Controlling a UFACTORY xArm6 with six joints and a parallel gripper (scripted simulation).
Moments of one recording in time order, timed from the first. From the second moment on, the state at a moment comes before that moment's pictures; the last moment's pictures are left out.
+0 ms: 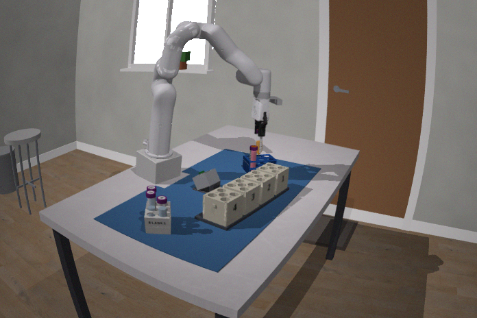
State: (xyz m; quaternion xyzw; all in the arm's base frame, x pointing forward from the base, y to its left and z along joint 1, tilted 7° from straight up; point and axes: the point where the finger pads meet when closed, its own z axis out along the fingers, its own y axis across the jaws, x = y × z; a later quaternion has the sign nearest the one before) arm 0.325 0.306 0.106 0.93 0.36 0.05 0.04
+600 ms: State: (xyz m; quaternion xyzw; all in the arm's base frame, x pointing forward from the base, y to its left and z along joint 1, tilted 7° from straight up) arm 0.326 0.306 0.094 0.93 0.36 0.05 0.04
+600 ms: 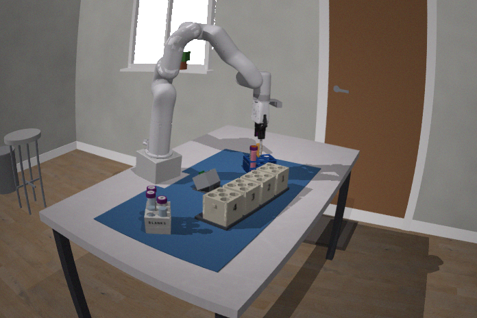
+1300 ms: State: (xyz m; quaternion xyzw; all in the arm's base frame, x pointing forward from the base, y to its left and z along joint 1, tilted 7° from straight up) arm 0.328 0.305 0.075 0.93 0.36 0.05 0.04
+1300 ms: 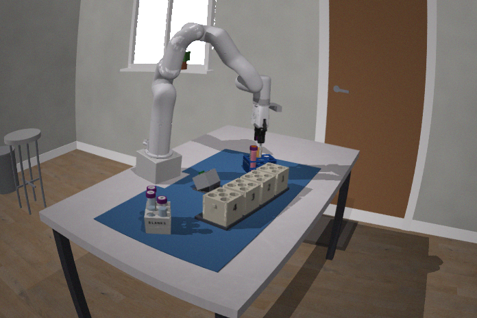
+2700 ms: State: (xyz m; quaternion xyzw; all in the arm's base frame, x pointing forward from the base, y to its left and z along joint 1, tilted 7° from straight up) arm 0.332 0.304 0.045 0.93 0.36 0.05 0.04
